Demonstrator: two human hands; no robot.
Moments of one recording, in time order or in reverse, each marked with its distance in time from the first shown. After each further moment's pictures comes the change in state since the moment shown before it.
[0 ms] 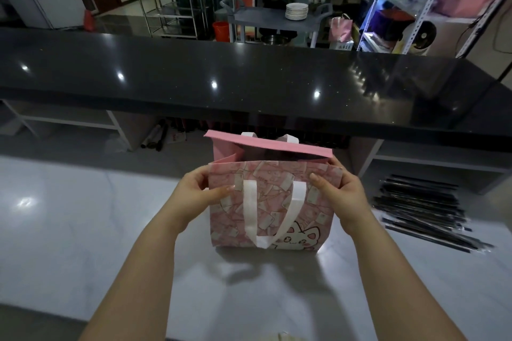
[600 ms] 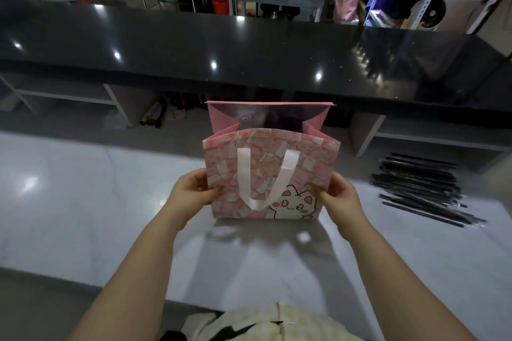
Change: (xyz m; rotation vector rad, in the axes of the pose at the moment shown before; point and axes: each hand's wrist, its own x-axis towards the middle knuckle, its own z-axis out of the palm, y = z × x) left_hand -0.021 -0.062 -0.003 -0.076 0.074 -0.101; right_hand -0.031 0.062 -0.014 -0.100 0.021 0.042
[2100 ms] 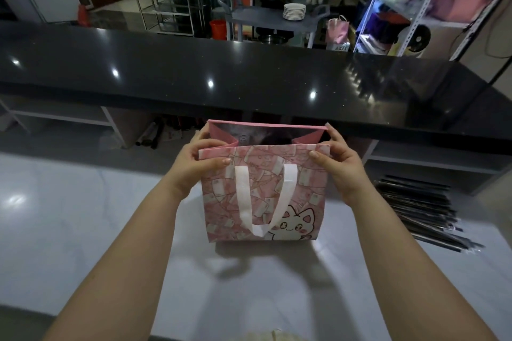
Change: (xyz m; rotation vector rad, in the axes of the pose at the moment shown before) left_hand 0.054 0.089 0.006 0.095 -0.107 0.287; right_hand 0.063 -0.096 0.001 0.020 -0.066 -0.147
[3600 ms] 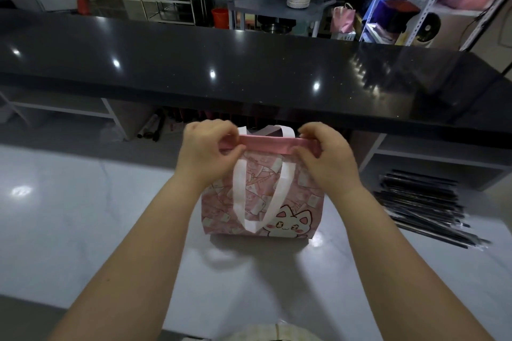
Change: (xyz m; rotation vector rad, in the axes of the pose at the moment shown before) left_hand 0.000 0.024 0.023 0.909 0.240 0.499; right_hand -0.007 -0.018 0.042 -0.768 0.091 -0.396
